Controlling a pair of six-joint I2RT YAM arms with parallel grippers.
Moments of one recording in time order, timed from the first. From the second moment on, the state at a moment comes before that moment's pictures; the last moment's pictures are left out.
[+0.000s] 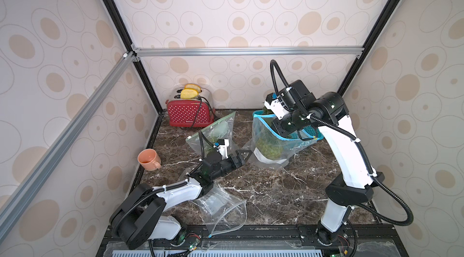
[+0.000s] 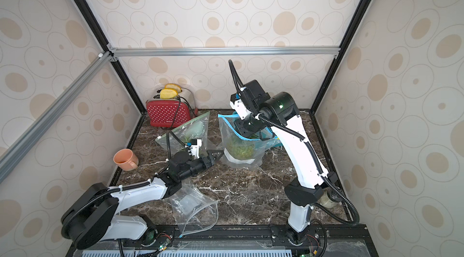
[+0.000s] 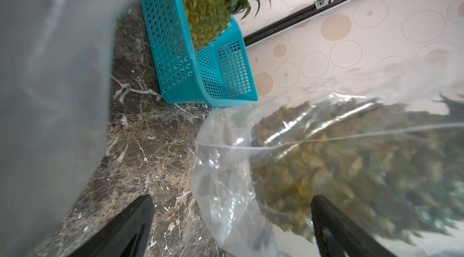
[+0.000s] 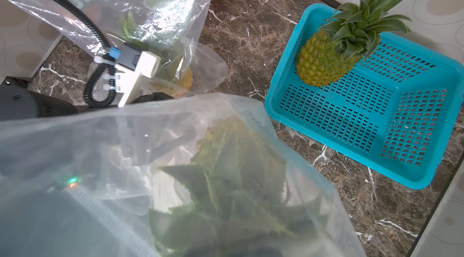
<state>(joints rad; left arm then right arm) -0.67 1.41 0.52 0.68 0.23 -1.13 0.77 1.81 2.52 -1.69 -0.02 0.07</state>
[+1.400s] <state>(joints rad) -0.93 1.62 1.01 -0.29 -0.59 -1.11 0.77 1.63 2.60 -1.69 0.03 0.05</state>
